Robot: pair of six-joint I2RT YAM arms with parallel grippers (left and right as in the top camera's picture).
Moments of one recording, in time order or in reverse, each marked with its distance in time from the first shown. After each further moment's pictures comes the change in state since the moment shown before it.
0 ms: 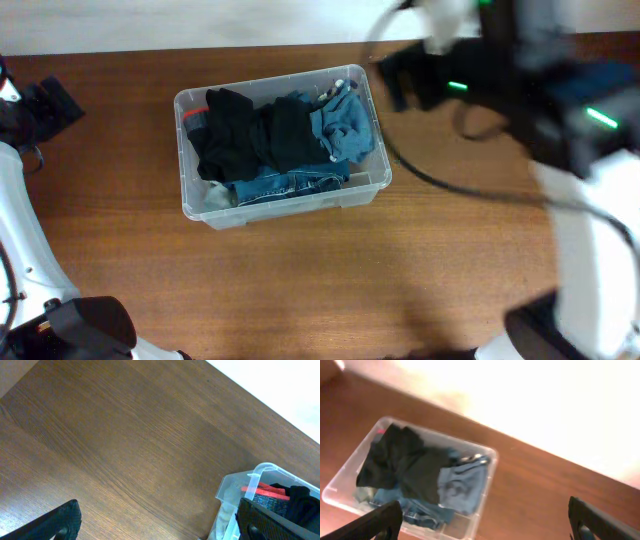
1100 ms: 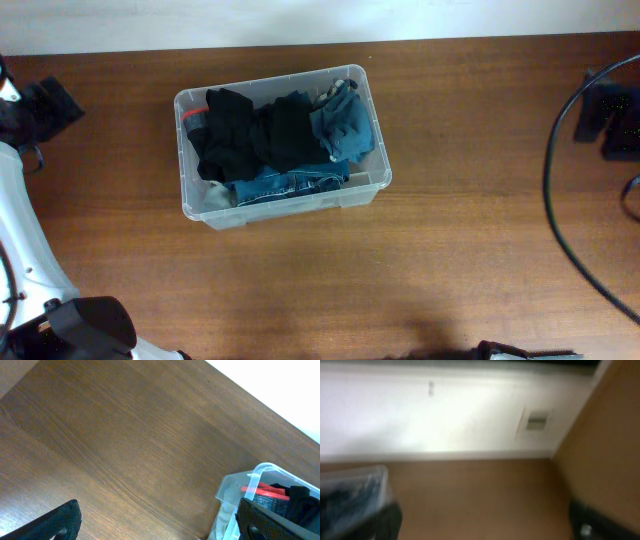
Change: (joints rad) left arm 0.000 0.000 0.000 0.000 0.000 0.000; right arm -0.624 -0.510 -0.589 0.314 -0.076 -0.050
